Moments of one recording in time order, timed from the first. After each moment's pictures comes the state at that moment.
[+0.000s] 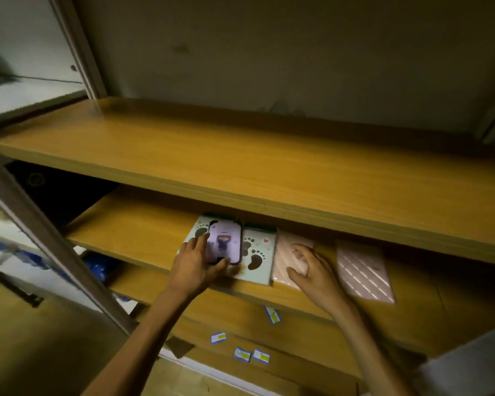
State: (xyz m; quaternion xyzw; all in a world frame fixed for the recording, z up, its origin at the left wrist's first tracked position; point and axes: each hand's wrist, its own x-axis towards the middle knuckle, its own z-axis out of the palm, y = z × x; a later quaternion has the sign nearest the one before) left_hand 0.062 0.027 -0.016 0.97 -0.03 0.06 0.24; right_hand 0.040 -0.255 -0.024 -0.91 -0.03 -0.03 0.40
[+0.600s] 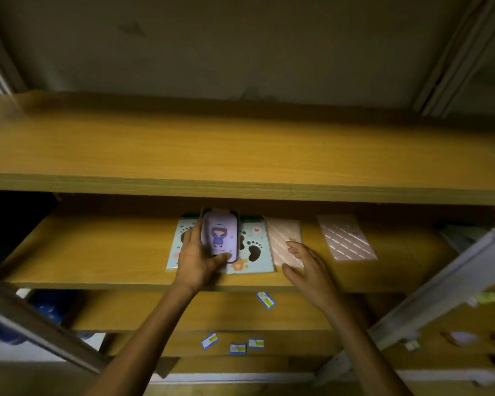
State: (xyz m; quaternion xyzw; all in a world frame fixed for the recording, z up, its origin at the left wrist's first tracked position) left_hand 0.110 0.039 -0.042 0.88 -0.10 0.03 0.46; right_hand 0.000 -0.201 -0.042 -0.91 0.09 -0.11 0.39
